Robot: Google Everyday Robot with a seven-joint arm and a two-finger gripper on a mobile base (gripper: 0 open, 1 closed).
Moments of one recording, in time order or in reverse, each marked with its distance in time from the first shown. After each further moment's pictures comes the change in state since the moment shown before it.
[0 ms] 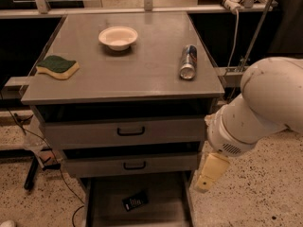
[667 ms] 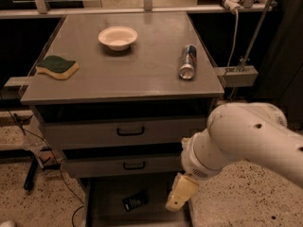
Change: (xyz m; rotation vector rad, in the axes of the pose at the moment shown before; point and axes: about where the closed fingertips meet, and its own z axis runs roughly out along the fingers) arm -0.024 0.040 0.082 -0.062 -0.076 0.018
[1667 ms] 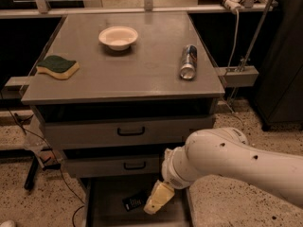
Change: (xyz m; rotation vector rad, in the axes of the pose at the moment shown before) arm -0.025 0.006 0.087 -0.013 -0.102 0.066
